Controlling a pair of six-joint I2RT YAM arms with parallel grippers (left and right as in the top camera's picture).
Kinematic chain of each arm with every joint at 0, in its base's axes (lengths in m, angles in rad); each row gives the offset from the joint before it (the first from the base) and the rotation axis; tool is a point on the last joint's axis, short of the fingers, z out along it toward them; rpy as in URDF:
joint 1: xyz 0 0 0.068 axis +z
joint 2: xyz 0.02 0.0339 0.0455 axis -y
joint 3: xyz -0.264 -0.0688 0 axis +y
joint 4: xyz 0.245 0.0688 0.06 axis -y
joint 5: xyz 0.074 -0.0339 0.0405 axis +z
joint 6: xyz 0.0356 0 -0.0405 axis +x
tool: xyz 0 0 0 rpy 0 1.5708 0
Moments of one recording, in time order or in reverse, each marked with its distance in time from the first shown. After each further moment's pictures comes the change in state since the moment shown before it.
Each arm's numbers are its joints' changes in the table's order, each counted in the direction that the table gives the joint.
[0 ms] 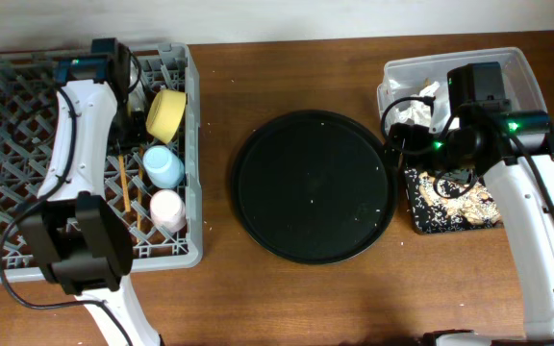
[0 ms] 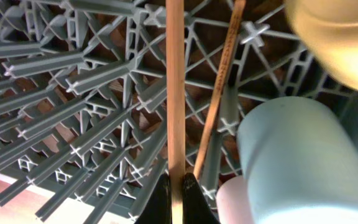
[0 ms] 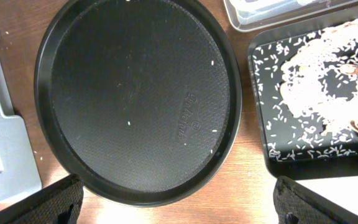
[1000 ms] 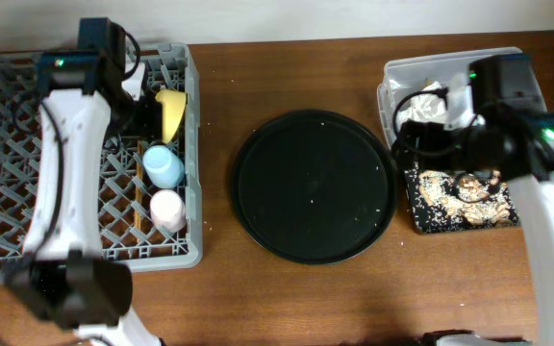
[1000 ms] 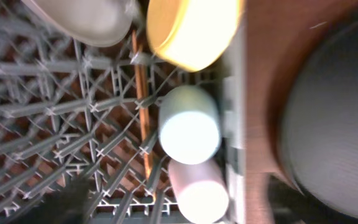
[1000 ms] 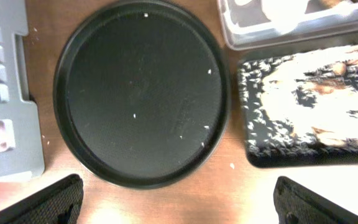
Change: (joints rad) left arm -0.076 0.239 -0.065 -0.024 -0.214 0.164; right arm 0.000 0.065 -0.217 -0.201 -0.035 -0.098
